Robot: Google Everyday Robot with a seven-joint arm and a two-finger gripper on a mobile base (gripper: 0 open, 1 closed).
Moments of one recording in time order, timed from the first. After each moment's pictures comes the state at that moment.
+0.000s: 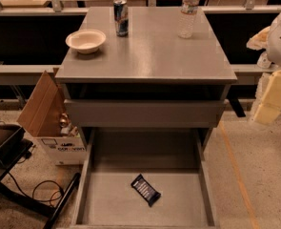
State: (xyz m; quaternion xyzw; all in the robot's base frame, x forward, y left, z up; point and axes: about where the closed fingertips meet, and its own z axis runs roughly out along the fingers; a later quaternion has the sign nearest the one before) arm 0.438 -0.216 0.979 -0.60 0.78 -0.04 0.16
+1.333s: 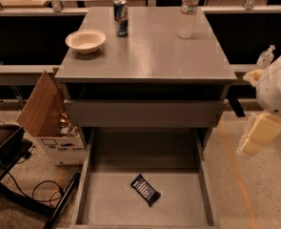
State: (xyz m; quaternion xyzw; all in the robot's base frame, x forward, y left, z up) arm 0.439 -0.230 0.899 -0.58 0.79 -0.04 0.19
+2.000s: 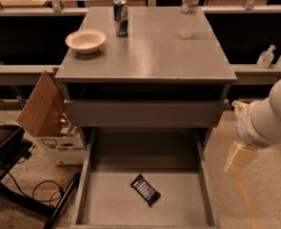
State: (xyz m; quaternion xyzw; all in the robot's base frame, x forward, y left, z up) arm 0.466 -0.252 0.782 -0.59 0.78 -0.10 0.20
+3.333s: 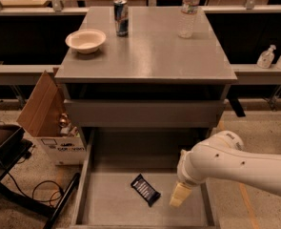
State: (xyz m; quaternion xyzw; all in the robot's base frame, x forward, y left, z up) arm 0.461 -0.146 0.563 -0.57 0.80 0.01 0.15
